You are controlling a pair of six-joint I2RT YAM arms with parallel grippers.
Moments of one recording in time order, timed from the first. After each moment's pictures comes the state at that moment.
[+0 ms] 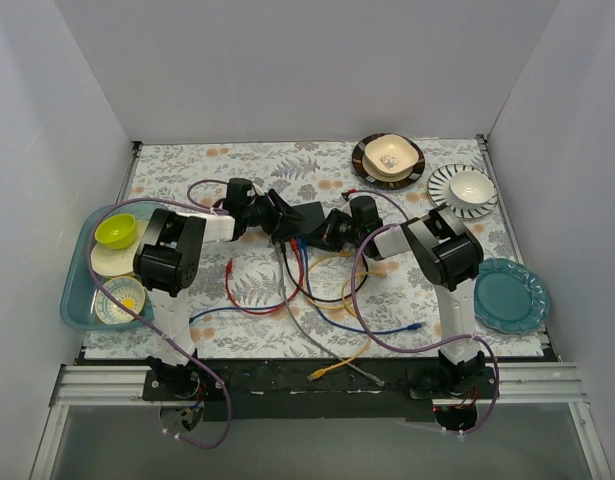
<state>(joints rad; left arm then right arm) -0.29 2.03 1.12 0.28 0.64 -1.09 0.52 2.13 1.03 0.57 -0.56 1.06</state>
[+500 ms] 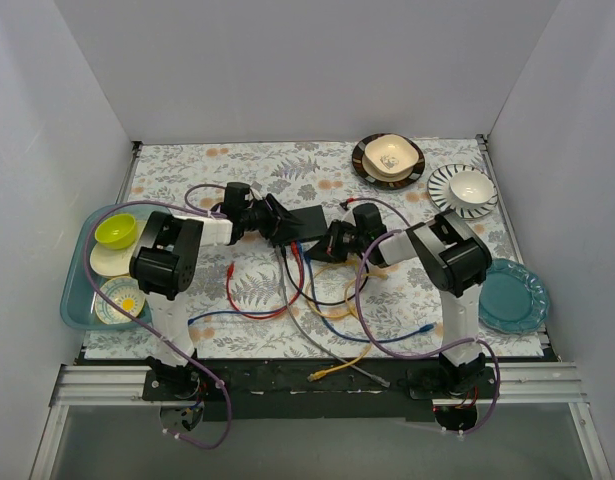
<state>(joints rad) -0.29 1.99 1.05 0.27 0.63 -1.08 0.53 2.07 0.94 0.52 -0.63 0.97</state>
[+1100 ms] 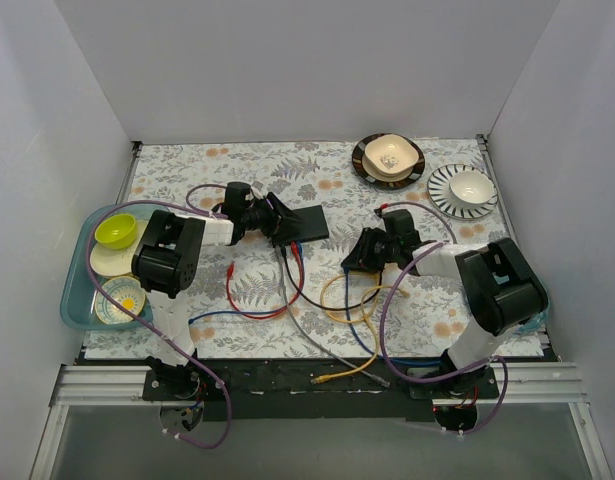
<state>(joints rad) -0.29 2.01 1.05 0.34 0.66 -1.12 0.42 1.68 0.70 0.17 -0.46 0.74</state>
